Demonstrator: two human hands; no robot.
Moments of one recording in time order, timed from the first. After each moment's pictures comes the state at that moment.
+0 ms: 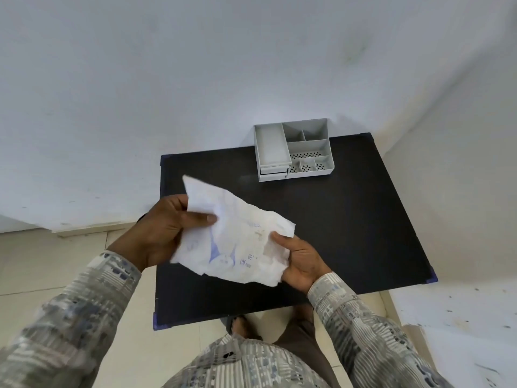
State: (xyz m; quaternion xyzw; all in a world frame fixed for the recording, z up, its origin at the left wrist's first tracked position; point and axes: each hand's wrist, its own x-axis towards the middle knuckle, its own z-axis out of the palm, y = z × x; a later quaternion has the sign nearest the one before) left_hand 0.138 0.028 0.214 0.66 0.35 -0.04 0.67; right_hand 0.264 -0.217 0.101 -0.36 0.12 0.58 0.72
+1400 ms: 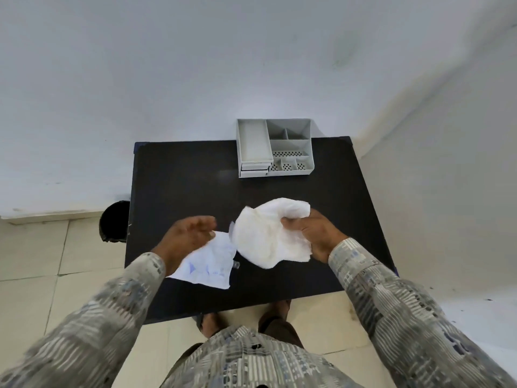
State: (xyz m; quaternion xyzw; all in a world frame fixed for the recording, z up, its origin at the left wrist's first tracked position) left_hand 0.151 0.001 0.075 0.64 0.36 -0.07 0.67; right_hand 0.350 -0.245 0.137 -0.72 0.00 0.46 0.53
